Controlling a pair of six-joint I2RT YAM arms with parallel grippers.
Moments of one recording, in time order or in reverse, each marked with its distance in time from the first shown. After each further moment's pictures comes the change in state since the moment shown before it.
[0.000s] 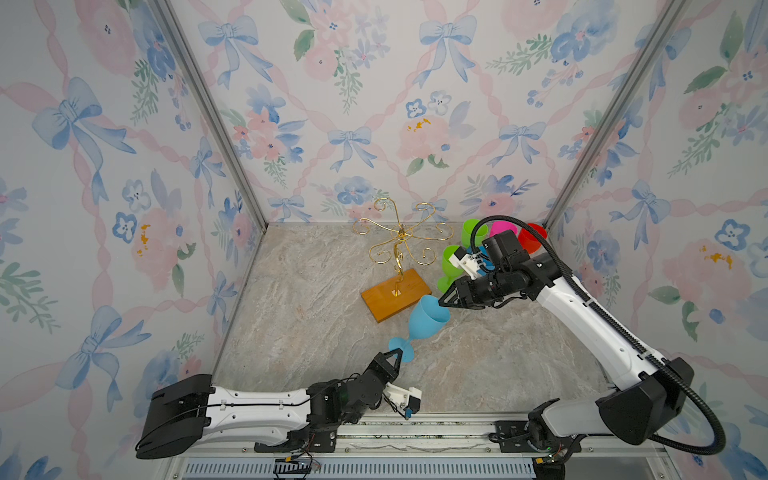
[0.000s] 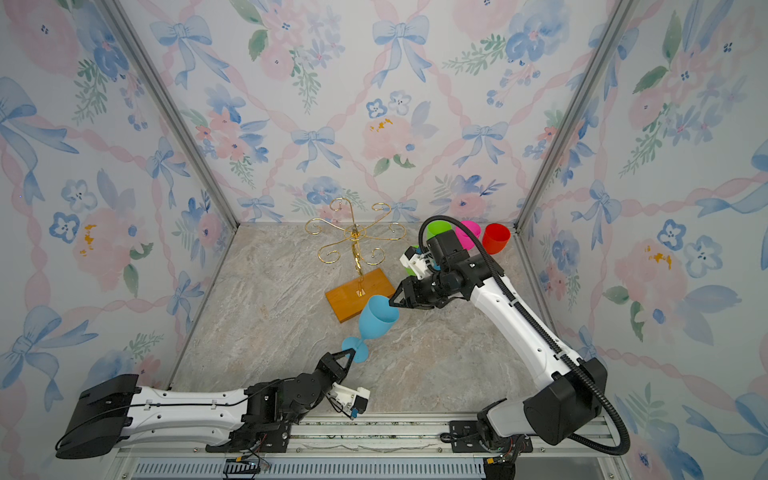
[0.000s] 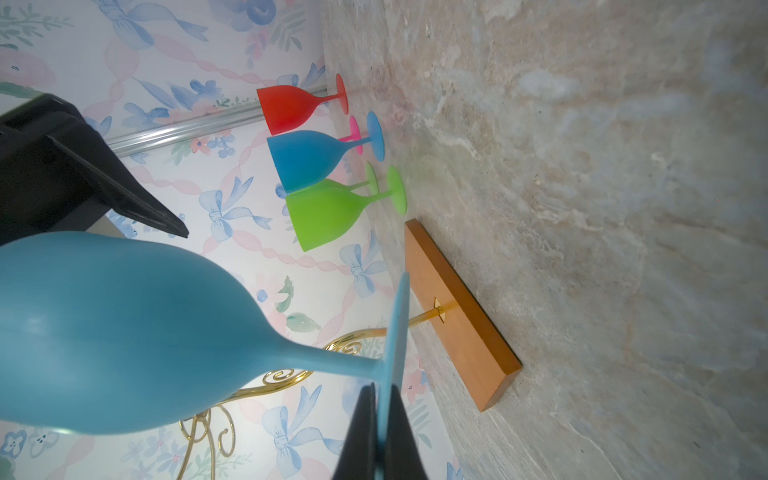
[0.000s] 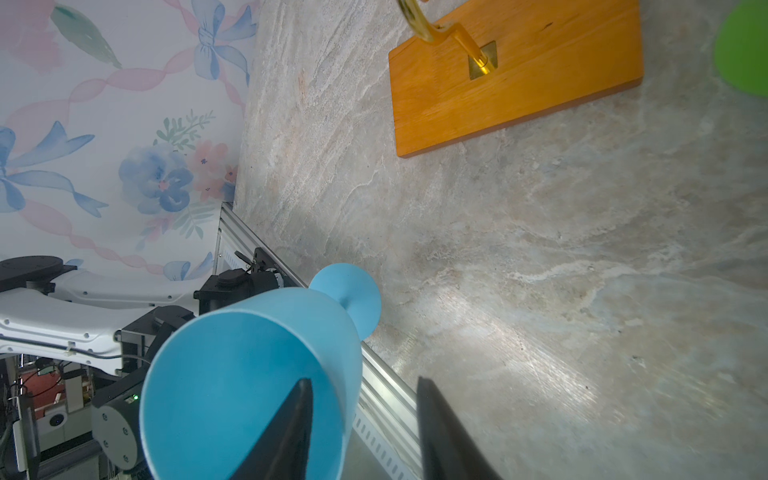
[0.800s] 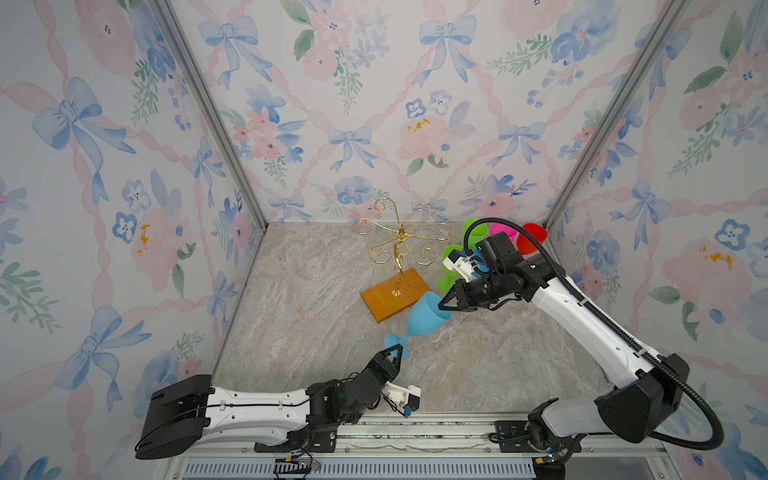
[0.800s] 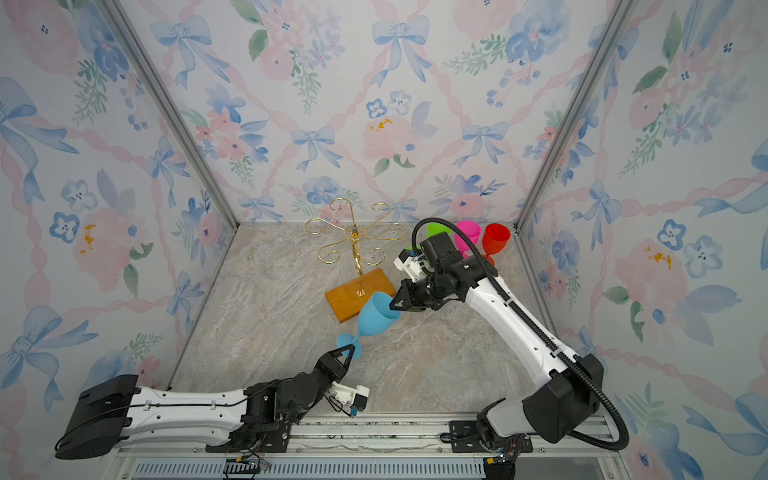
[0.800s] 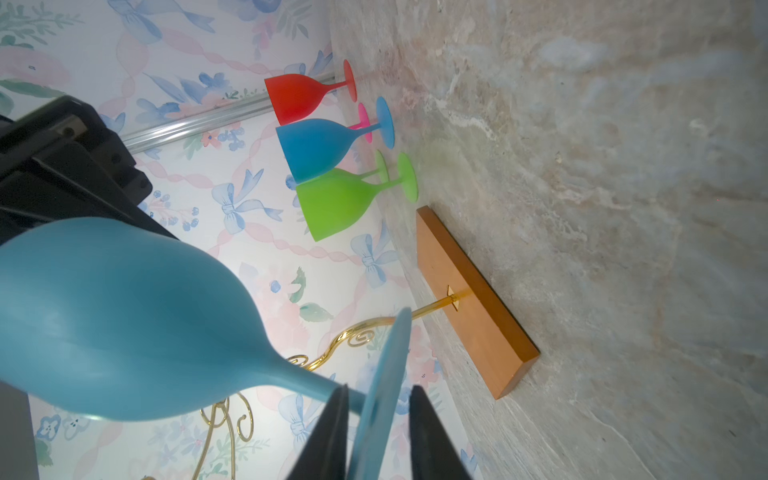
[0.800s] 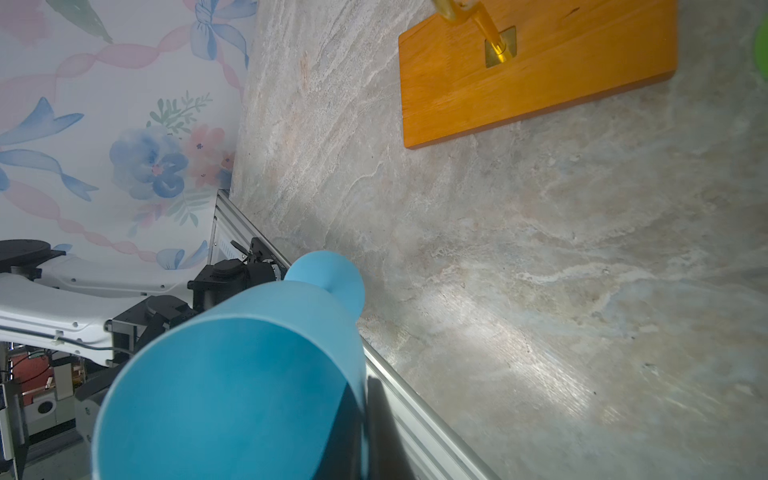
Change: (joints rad) left arm 0.000 -0.002 -0.003 0.035 -0.022 0.031; right arm 0.037 0.013 -0.002 0.003 0.014 -0.010
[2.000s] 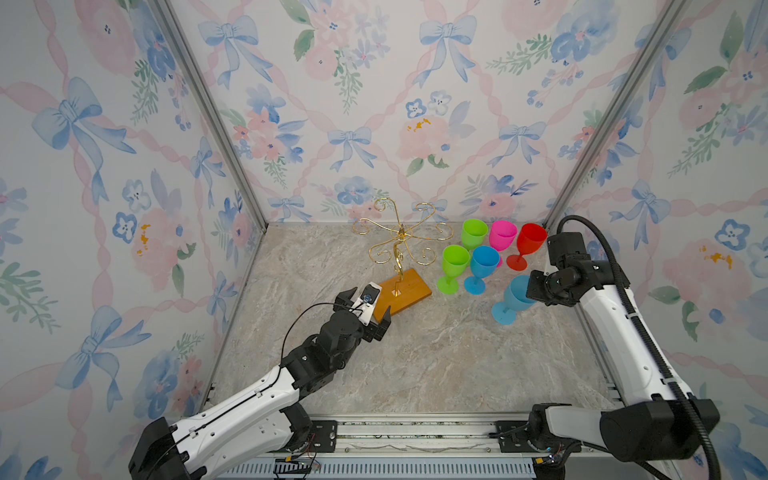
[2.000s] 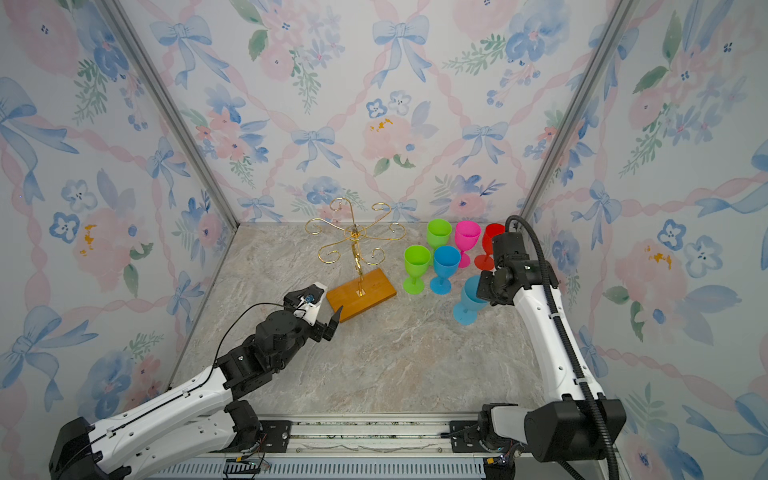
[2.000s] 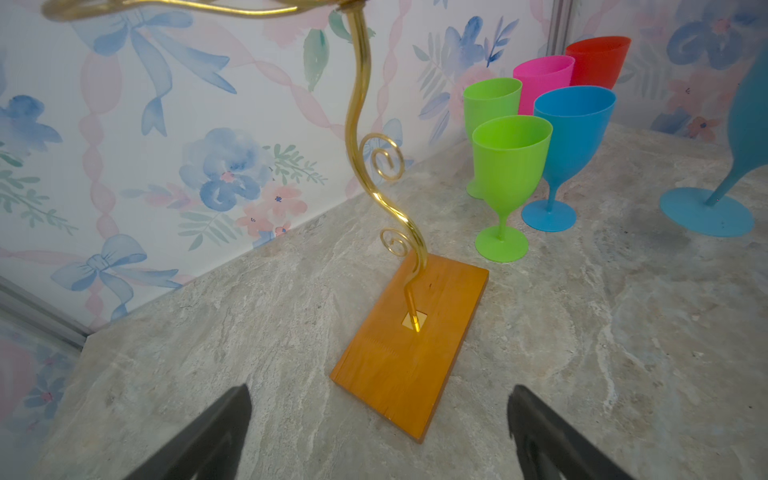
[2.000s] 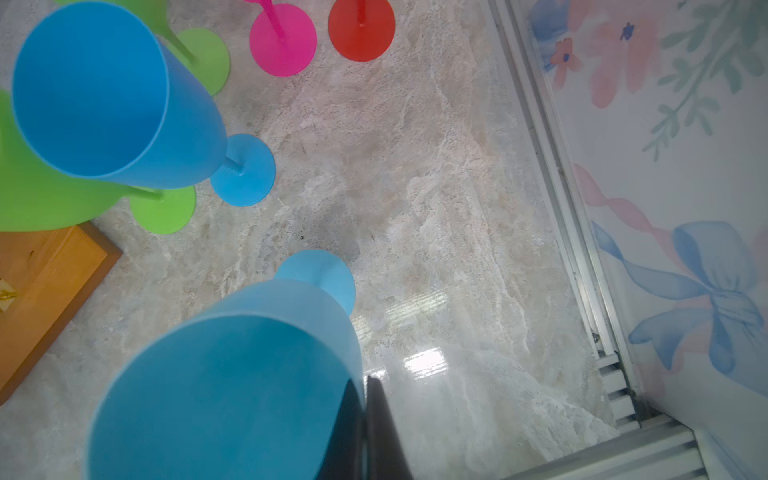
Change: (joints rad) left arm 0.581 -0.087 0.309 -0.378 0.295 -1.524; right arm -0.489 -0.111 -0.062 -0.104 0.793 -0.007
